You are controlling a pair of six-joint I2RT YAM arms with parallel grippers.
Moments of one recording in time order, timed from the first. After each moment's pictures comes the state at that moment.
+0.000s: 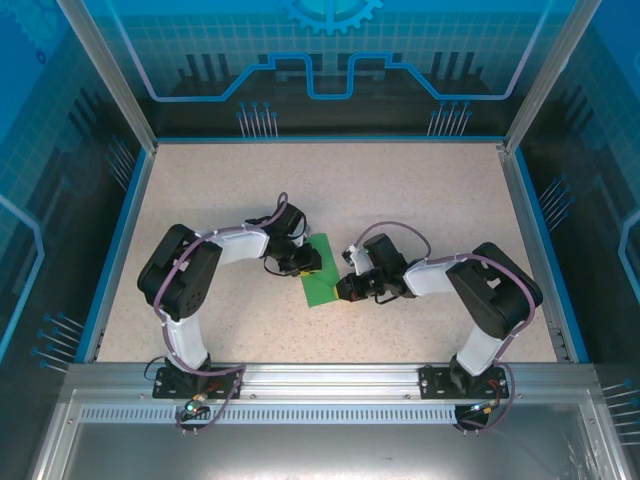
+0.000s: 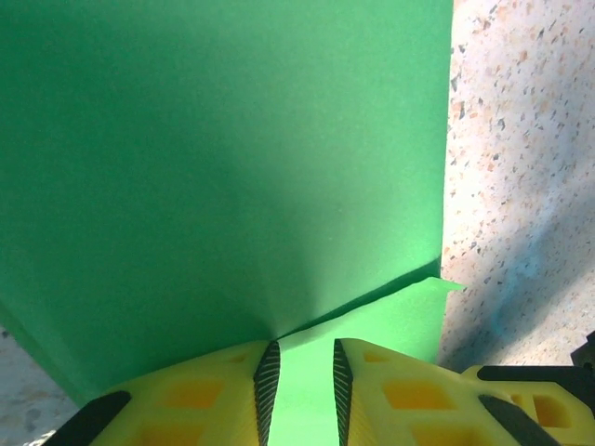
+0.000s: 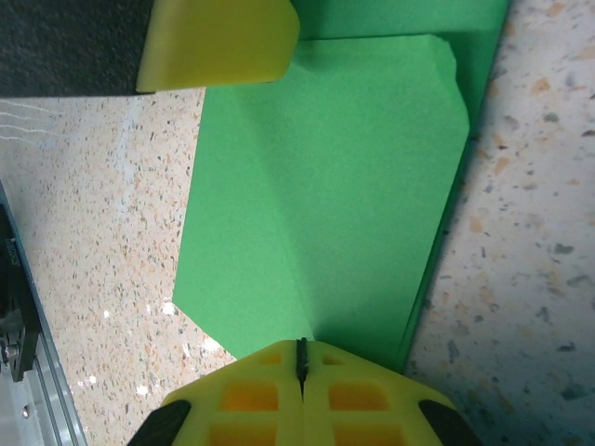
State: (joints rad) left arm -0.46 1.85 1.03 -0.37 0.46 -0.66; right arm 0.60 1.71 0.63 0.13 -0.58 0.44
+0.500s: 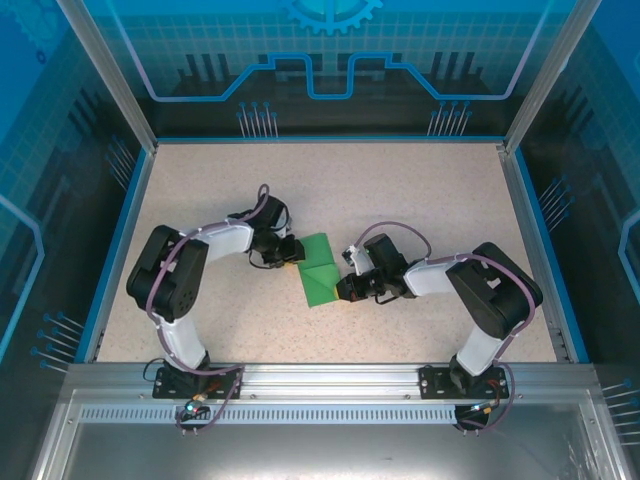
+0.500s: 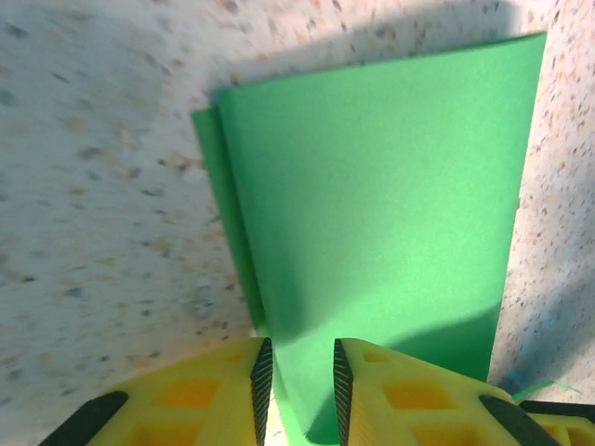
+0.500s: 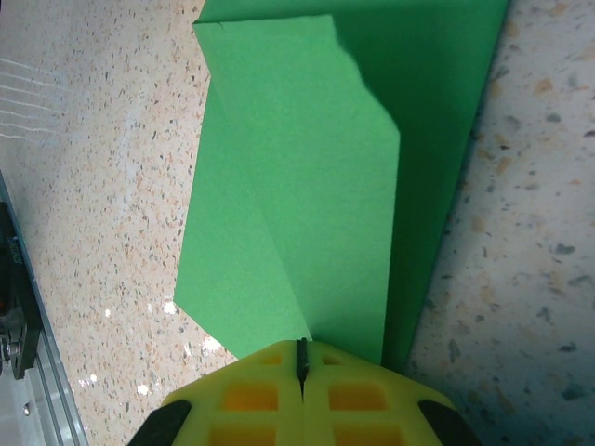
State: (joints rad) left arm -0.36 1.80 1.02 -0.42 0.40 -0.61; right arm 0.60 1.71 0.63 0.14 -0.59 0.44
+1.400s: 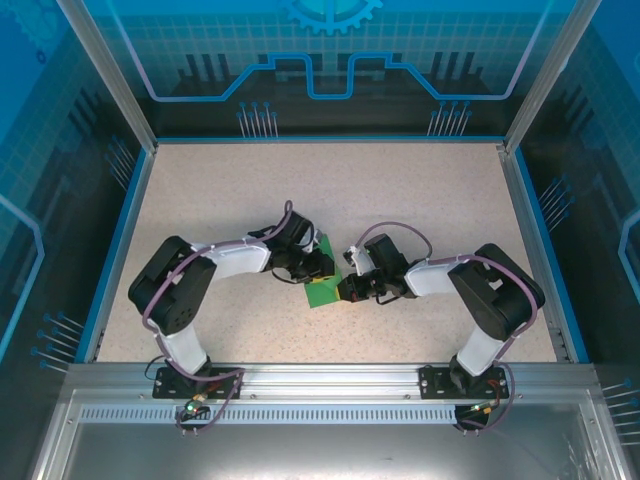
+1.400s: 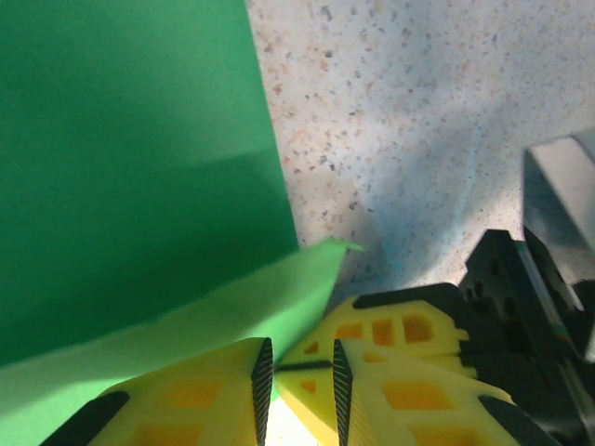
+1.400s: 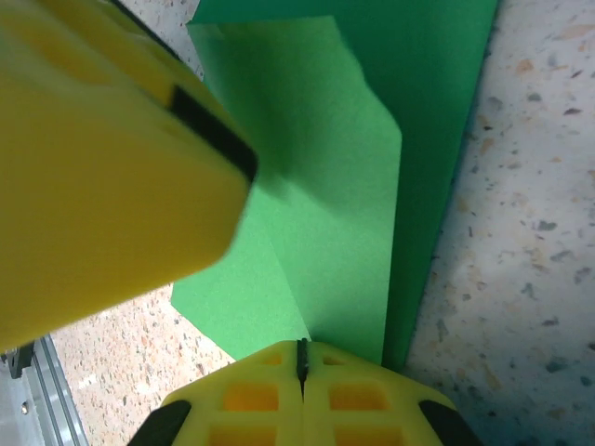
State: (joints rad) left arm -0.57 1.77 0.94 -0.20 0.54 -0.82; right arm 0.60 1.69 0.63 0.11 -0.58 0.44
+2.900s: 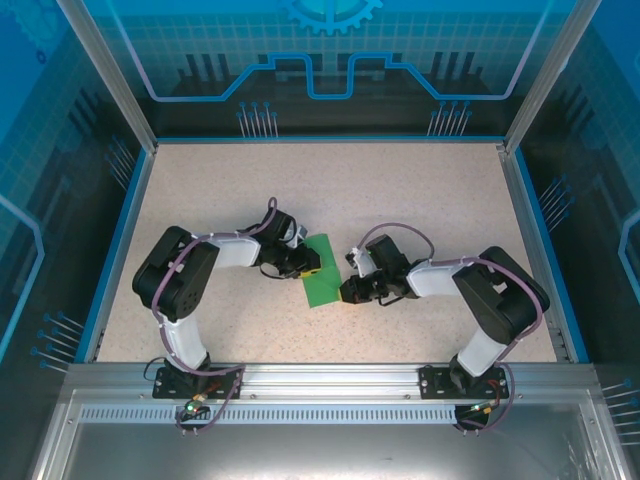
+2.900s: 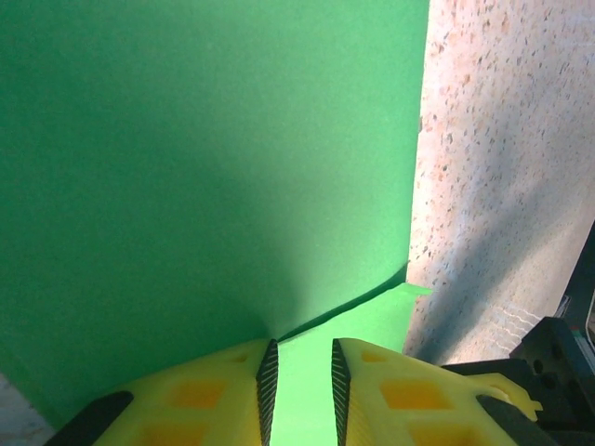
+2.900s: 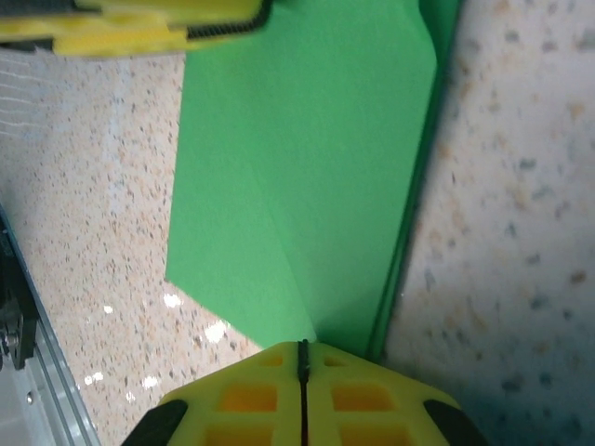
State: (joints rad) left arm -0.42 1.84 0.90 -0.12 0.59 -0.76; right arm 0.60 1.65 0.63 0.03 -0.58 0.46
